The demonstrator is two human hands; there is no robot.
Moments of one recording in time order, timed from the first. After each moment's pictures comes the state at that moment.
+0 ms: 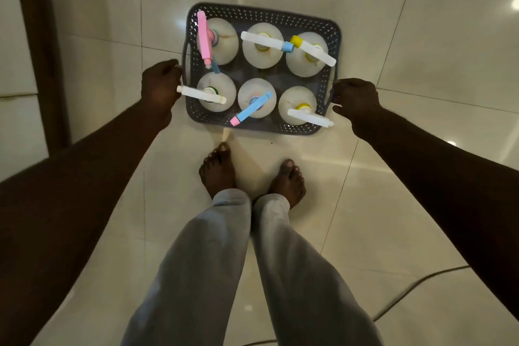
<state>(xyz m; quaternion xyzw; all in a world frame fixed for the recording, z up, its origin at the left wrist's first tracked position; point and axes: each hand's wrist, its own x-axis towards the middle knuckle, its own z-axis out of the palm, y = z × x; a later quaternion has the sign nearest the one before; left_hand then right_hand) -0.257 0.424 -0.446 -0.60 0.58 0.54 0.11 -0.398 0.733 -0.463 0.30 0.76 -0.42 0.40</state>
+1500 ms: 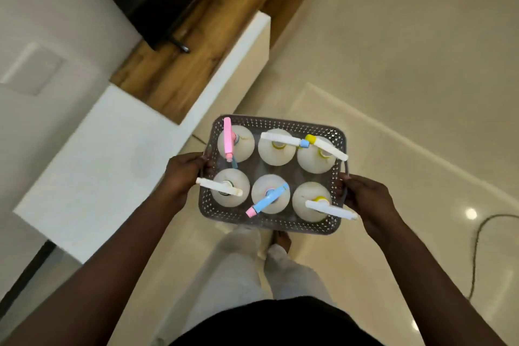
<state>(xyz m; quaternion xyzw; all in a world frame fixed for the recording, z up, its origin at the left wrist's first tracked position) -0.079 0.388 0.172 -0.63 0.48 0.61 -0.06 -0.344 0.658 0.150 0.10 0.76 -0.49 0.42</state>
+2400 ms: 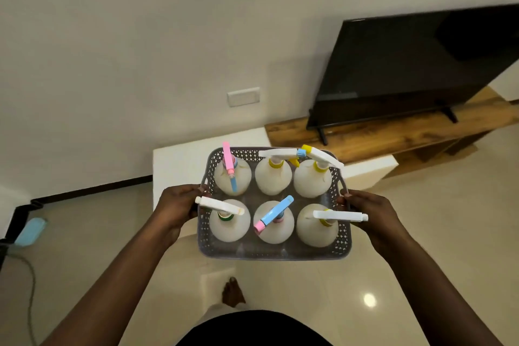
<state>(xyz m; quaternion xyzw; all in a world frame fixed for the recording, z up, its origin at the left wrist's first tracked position) 0.159 0.439 0.296 -0.69 0.24 0.55 -0.42 -0.235 0.425 0.303 -0.29 0.67 -0.39 0.56</state>
